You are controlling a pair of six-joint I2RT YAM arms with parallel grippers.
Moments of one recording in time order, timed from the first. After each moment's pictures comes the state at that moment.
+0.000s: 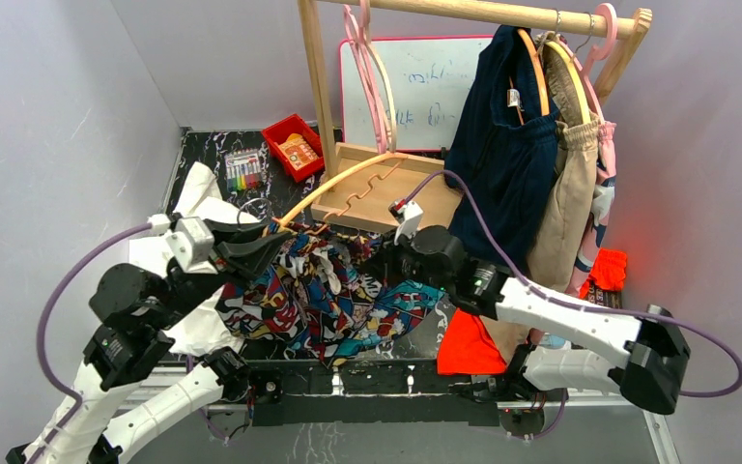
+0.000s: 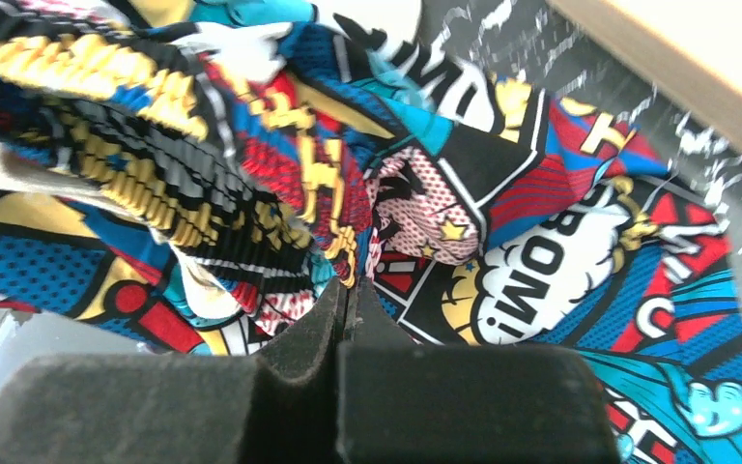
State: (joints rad) left arm -0.76 0.50 1.02 -0.29 0.13 0.01; right arm 1.04 1.15 0.78 -0.02 0.01 0.58
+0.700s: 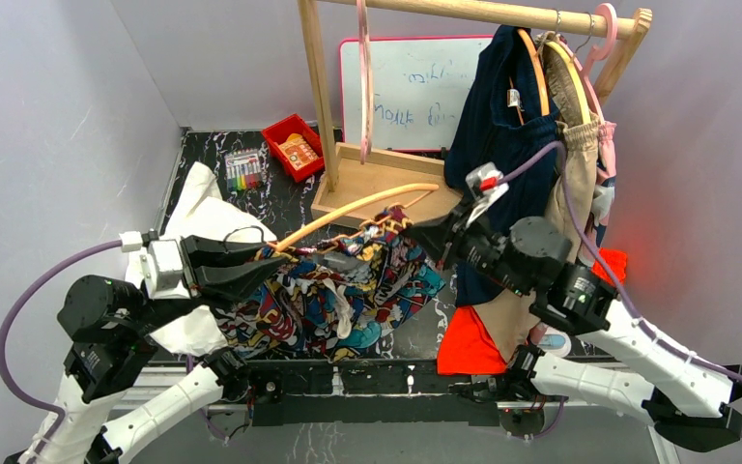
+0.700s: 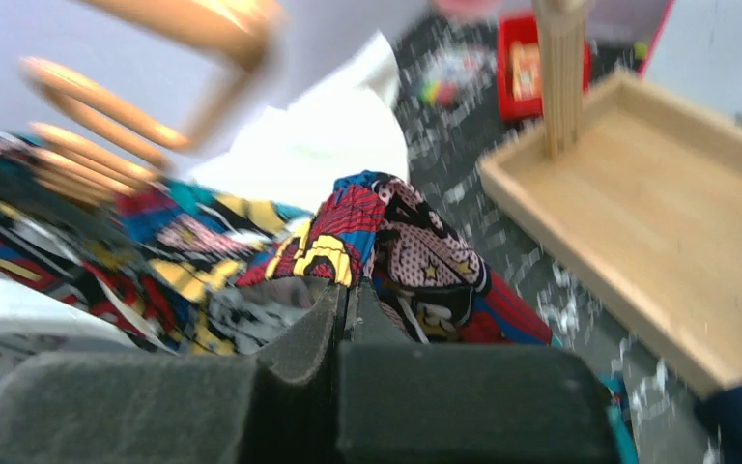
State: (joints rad) left arm -0.76 0.49 1.13 -0.30 0.38 -0.02; right arm 1.04 0.83 1.13 -0.33 0.12 0.36
